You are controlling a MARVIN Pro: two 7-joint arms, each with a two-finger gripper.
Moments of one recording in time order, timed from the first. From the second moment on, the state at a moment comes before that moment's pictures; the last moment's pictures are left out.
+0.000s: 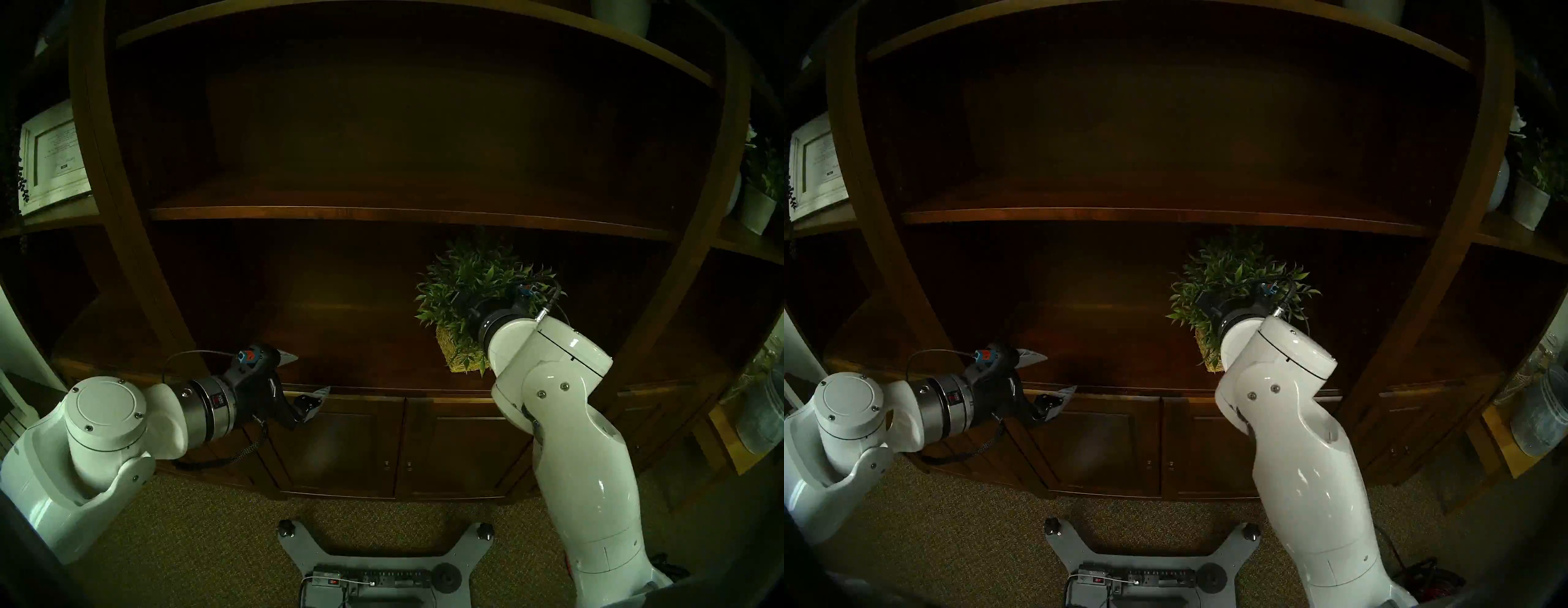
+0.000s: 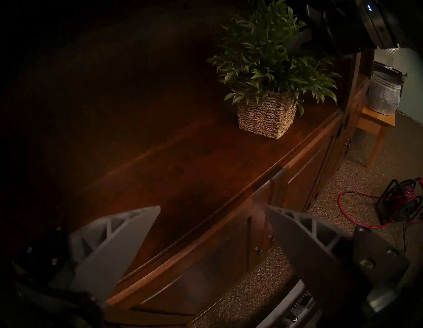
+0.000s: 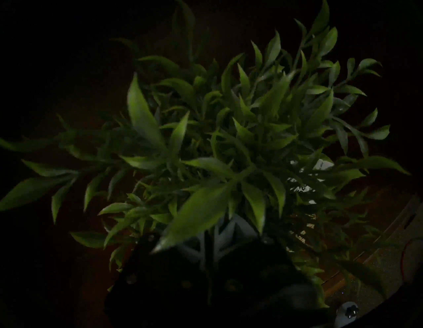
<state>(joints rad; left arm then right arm) 2.28 -0.66 -1.87 -2.42 -0.59 0.53 -0.23 -1.56 -1.39 1.23 -2.26 1.02 0.54 -1.10</state>
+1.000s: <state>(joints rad) 2.29 -0.68 -1.89 -2.42 -0.60 0.52 -0.28 -1.63 -1.39 1.11 -2.41 0.95 0.61 -1.23</state>
